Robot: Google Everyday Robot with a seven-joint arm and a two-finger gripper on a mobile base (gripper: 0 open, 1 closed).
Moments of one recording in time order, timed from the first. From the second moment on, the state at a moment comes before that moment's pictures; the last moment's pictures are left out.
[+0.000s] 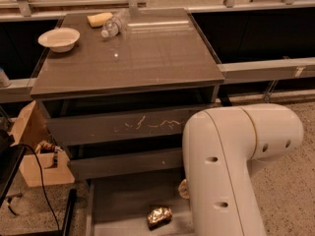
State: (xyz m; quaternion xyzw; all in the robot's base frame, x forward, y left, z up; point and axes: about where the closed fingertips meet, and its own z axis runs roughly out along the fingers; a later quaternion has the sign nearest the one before) arm 0.535 -0.126 0.312 -0.77 0.60 0.05 0.22
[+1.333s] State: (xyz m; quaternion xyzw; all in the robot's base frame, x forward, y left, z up) arm 0.536 -0.149 0.458 -0.77 0.60 -0.02 0.21
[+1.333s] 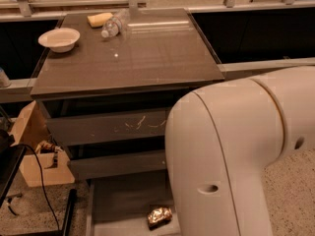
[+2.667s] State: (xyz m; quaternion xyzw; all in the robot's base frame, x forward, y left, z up) arm 0.566 -0.211 0.530 -0.75 0.60 0.00 0.29
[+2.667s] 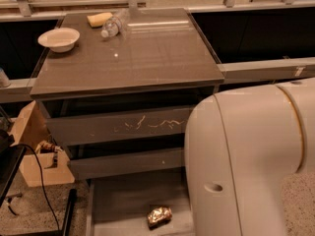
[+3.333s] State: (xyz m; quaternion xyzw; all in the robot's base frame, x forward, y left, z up) arm 0.574 -0.261 0.622 -0.76 0.59 -0.05 0.27
